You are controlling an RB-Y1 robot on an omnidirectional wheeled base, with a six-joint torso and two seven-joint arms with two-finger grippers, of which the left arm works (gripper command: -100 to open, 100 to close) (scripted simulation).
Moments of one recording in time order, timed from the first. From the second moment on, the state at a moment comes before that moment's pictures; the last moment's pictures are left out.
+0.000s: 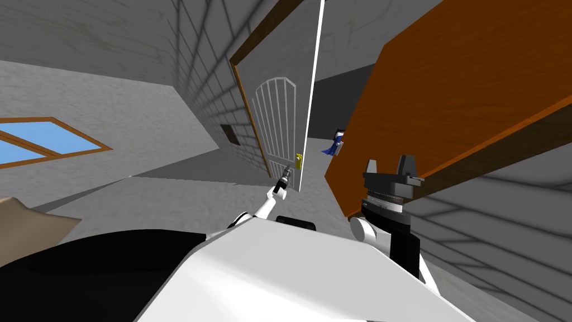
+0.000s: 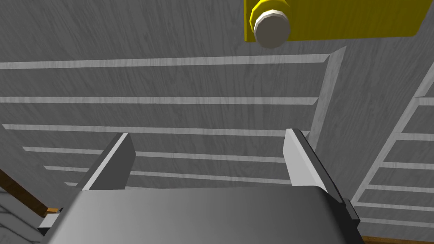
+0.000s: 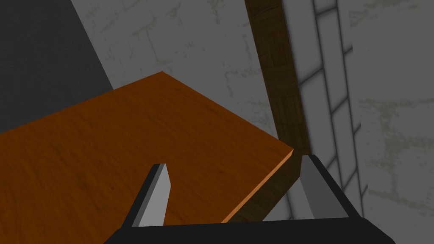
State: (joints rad) arm -0.27 0.03 -0.23 -1.03 0.15 -0.44 -0.09
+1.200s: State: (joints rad) arm -0.43 -0.03 -0.27 -0.76 0.19 -0.44 -0.08
